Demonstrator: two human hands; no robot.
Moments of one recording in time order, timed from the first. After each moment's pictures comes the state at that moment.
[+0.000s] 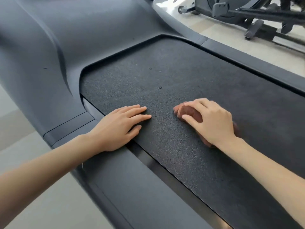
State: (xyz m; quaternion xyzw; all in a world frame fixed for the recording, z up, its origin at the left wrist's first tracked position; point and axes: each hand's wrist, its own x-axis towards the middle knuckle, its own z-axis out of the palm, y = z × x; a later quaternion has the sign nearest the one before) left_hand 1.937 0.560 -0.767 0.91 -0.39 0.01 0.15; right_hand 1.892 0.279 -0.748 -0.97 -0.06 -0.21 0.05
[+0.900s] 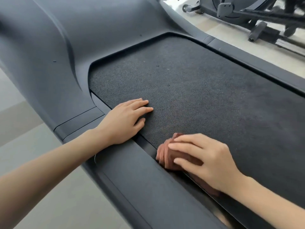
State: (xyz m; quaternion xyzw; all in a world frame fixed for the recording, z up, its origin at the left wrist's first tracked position) left_hand 1.944 0.567 -0.772 0.92 -0.36 0.04 0.17; right_hand 1.815 0.330 -0.753 -0.93 -0.27 -0.18 0.19
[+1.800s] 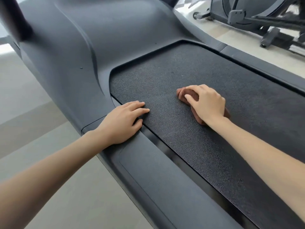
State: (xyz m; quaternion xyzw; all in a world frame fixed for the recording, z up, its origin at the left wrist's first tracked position) left_hand 1.942 0.615 -0.762 0.94 -0.31 0.04 0.17; right_hand 1.970 0.340 -0.745 -0.98 0.02 -0.17 0.07
